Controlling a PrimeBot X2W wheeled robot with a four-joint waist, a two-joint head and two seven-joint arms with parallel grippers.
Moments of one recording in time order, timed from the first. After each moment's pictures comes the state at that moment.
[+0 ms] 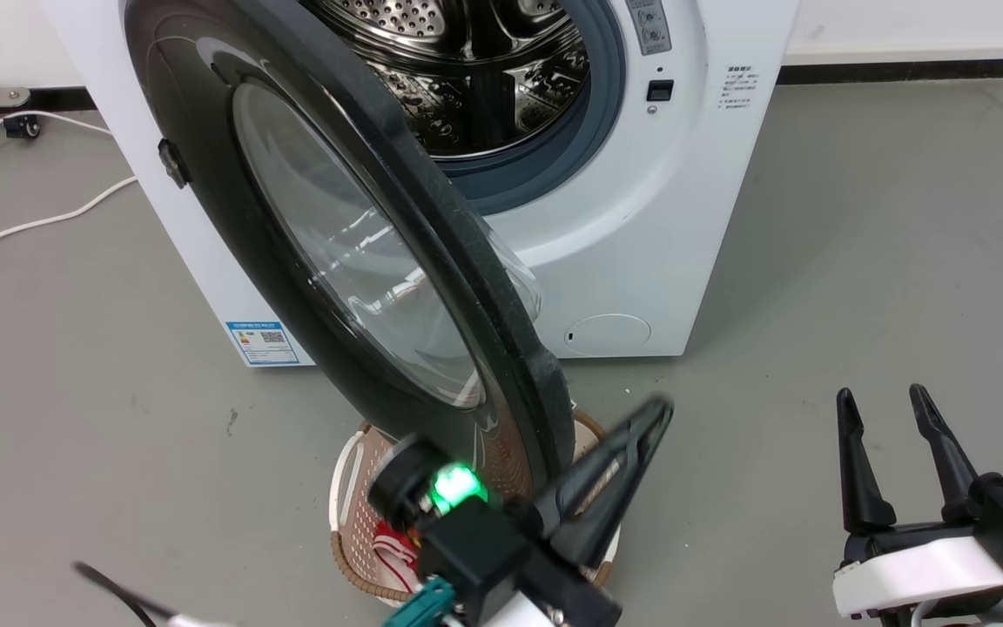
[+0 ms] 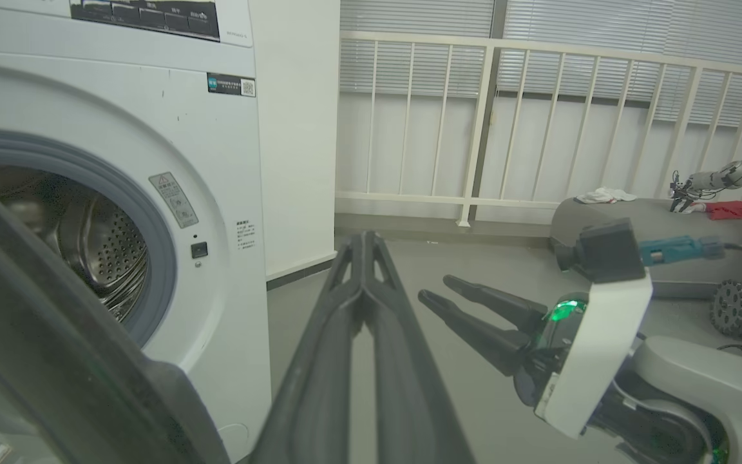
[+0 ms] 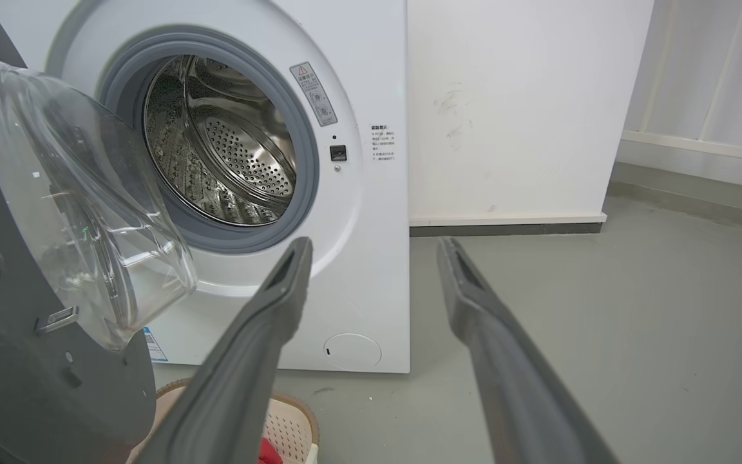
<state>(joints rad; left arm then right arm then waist) -0.14 0.08 -0.61 -0.29 -0.22 -0.13 -0.08 0.03 -0.05 -0.06 0.01 0.10 0.13 -0.22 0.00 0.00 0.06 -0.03</state>
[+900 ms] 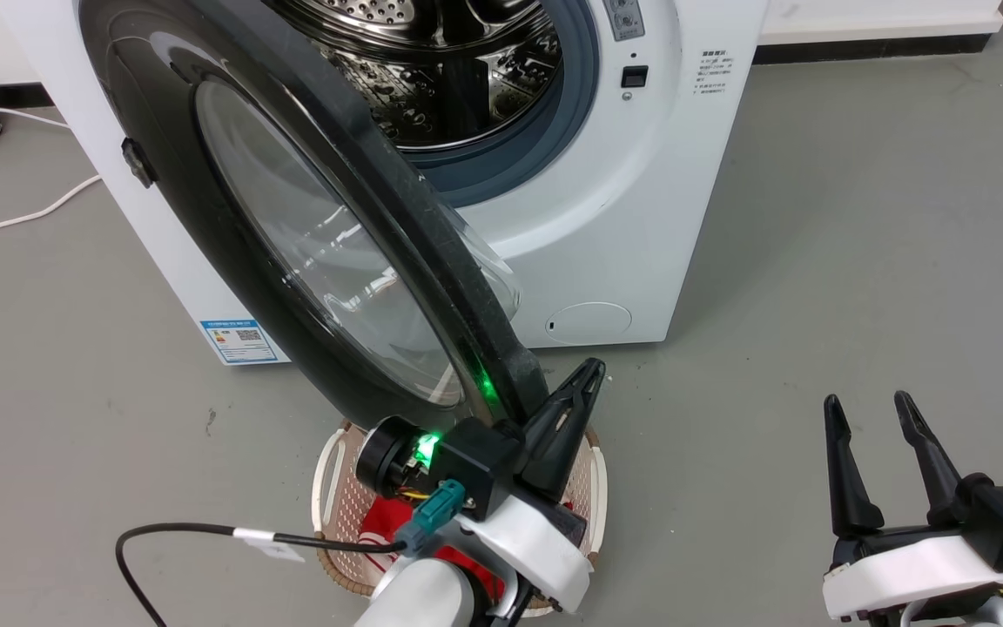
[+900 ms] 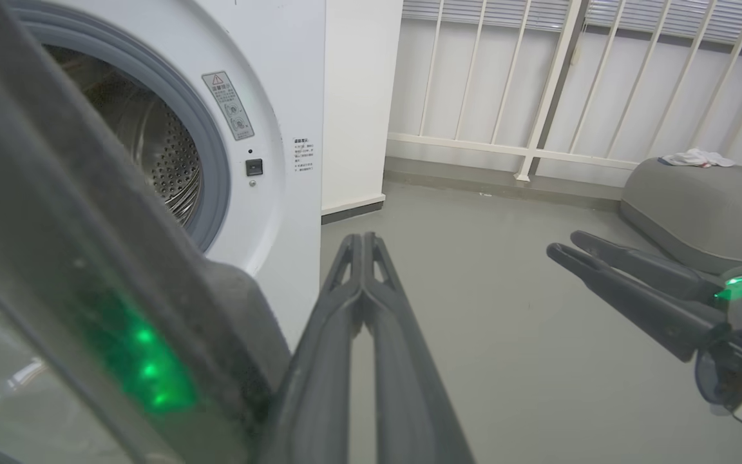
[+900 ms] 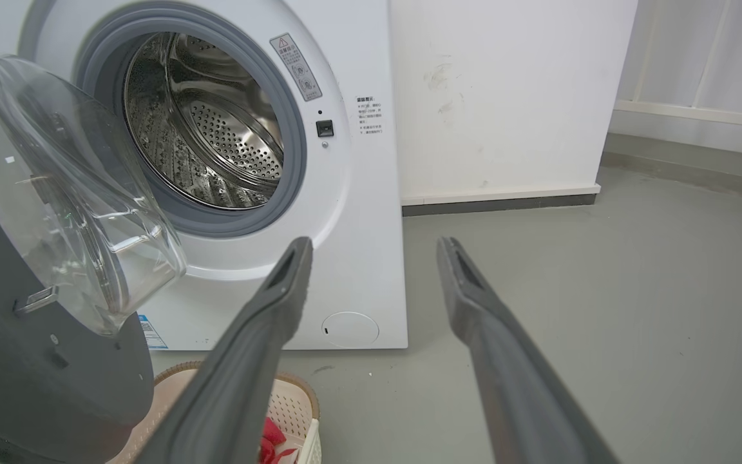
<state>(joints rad) -0.27 0.06 -0.58 0.09 -0.26 -0.03 -0.13 0.02 -0.05 -0.04 0.04 0.13 0.13 -0.21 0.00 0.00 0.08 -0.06</state>
